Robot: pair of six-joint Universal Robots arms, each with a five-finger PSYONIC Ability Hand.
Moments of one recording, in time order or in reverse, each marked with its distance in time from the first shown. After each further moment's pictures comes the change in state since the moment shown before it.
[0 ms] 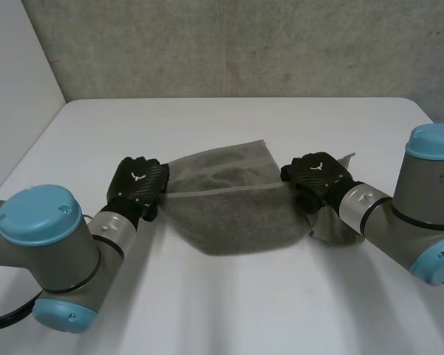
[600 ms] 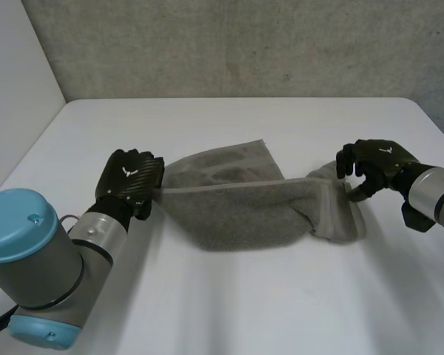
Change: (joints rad) left arm -0.006 0.144 -0.090 -0.007 -0.001 0.005; right arm -0.271 -0.137 0.052 0.108 -0.134 0.193; left_hand 0.000 0.000 0.000 0.000 0.000; right_hand -0.124 -0.116 -0.136 -0.134 -0.115
